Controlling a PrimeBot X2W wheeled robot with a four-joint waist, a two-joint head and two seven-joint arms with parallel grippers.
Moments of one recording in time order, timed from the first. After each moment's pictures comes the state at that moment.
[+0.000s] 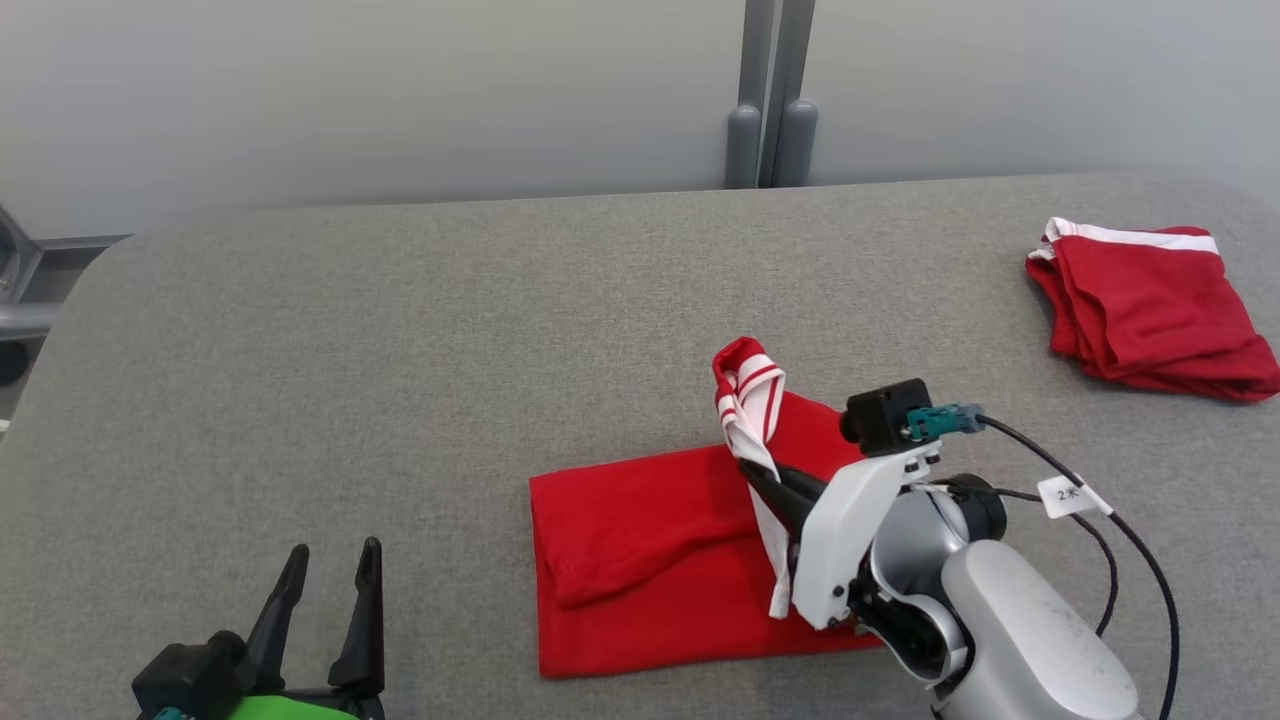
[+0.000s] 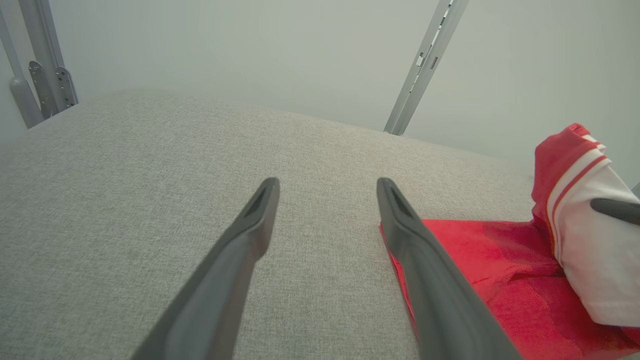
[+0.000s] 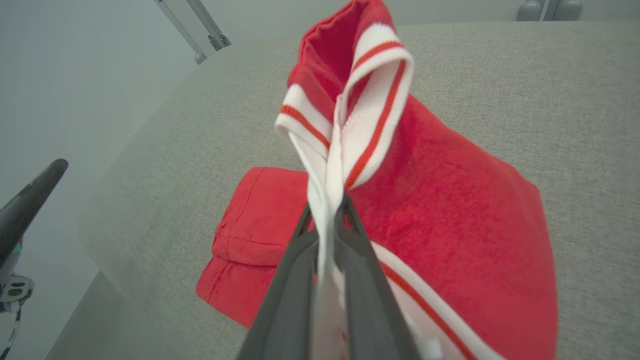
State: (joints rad) left arm 0.08 0.20 -0.15 0.18 -0.51 -0.12 -0.26; right arm -0.31 -0.11 0.39 0.22 0.52 0.13 0.39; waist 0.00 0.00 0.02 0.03
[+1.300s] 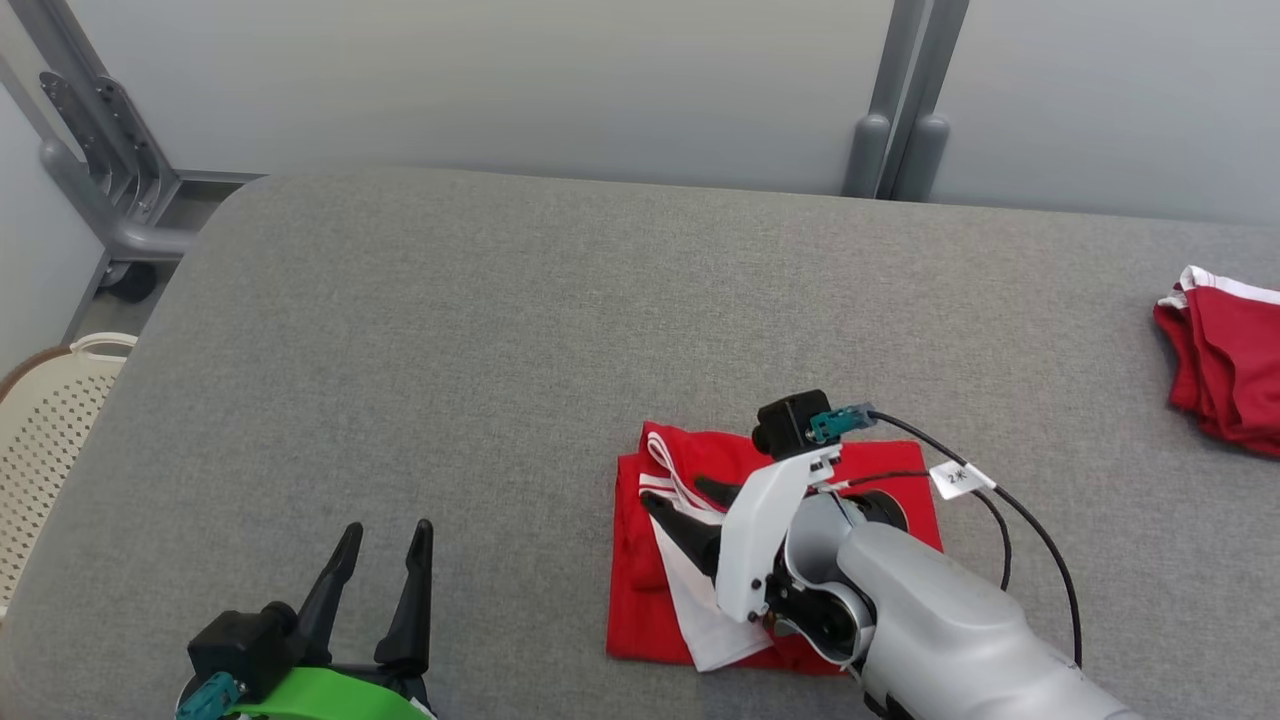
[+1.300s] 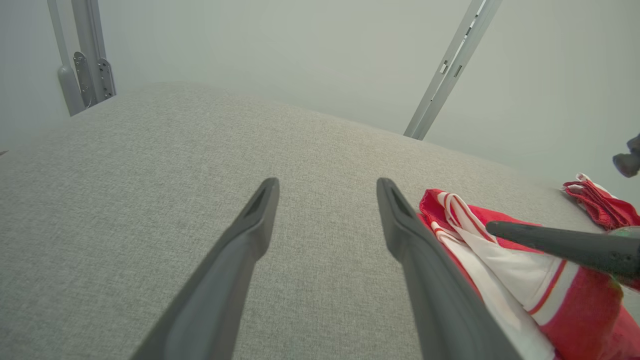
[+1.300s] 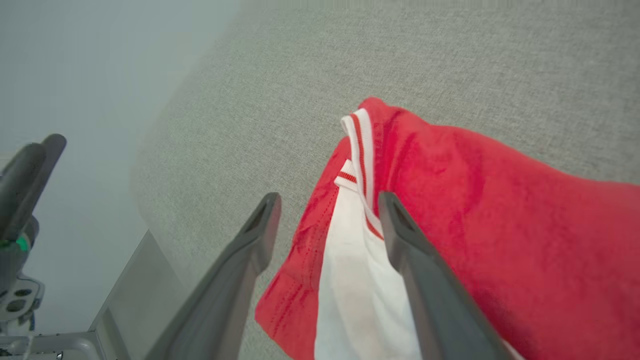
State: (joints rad) left arm 0.00 0.19 -0.24 0.24 -0.52 -0.13 -0.26; right arm -0.62 -0.05 0.83 0.78 0.93 0.13 0.12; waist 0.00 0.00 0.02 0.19
